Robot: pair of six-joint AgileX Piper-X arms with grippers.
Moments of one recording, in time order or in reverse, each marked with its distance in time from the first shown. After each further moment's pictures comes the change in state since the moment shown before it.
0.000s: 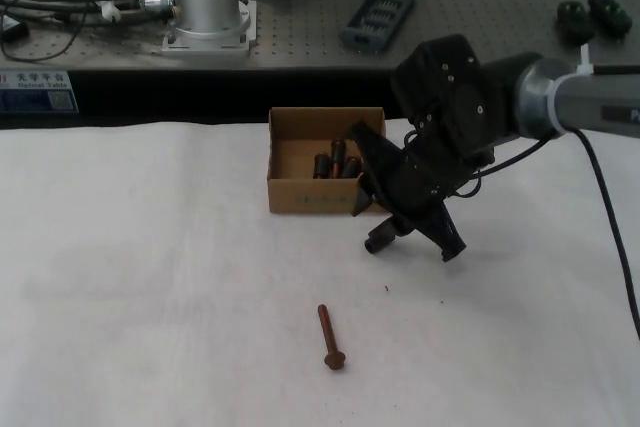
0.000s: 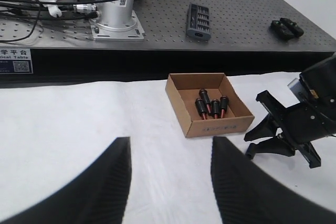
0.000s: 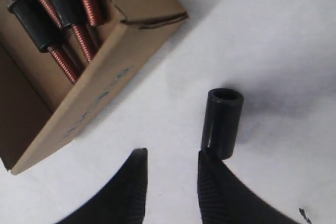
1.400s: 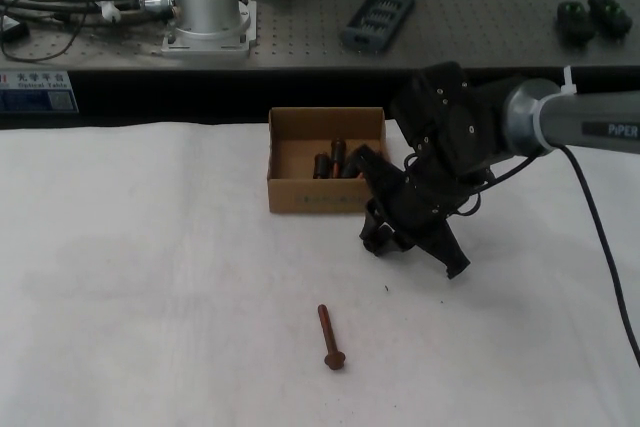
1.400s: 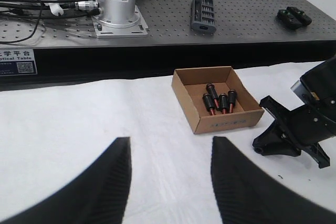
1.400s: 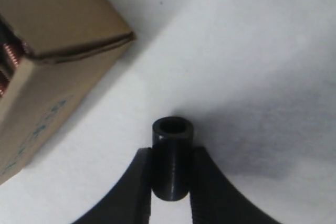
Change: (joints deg) left arm 0.0 2.4 0.0 -1.2 -0.2 2.9; right arm -0.6 3.6 -0.2 0.2 1.0 -3.3
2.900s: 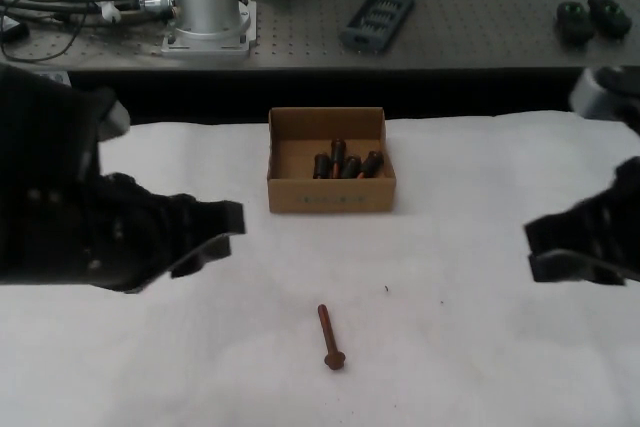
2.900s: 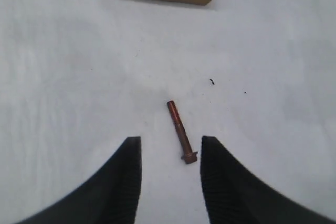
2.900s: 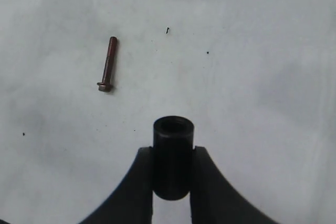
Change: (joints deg) left arm -33.8 30.0 0.0 -6.9 -16.0 -34.8; right arm -2.3 -59.7 32.0 20.3 -0.5 -56.9
